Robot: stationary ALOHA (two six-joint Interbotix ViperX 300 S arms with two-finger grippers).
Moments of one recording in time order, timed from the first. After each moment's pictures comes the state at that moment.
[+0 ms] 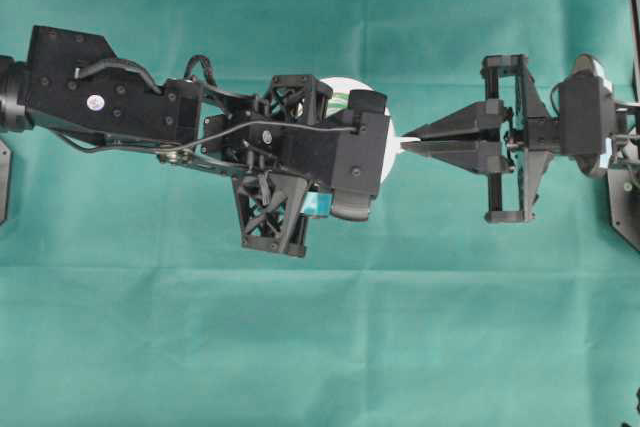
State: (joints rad) left arm -0.05 0.05 0.14 -0.01 0.68 0.14; right arm -0.04 -0.44 1.07 -0.01 -0.51 0.06
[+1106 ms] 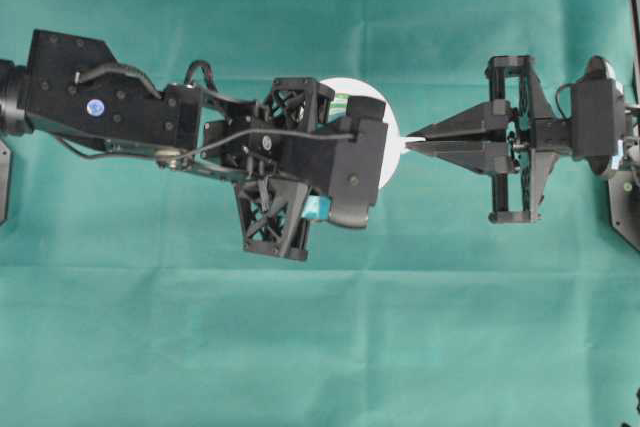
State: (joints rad) left arm -0.07 0.05 0.14 0.00 0.68 0.15; right arm -0.04 -0.44 1.10 -0.01 -0.58 0.05
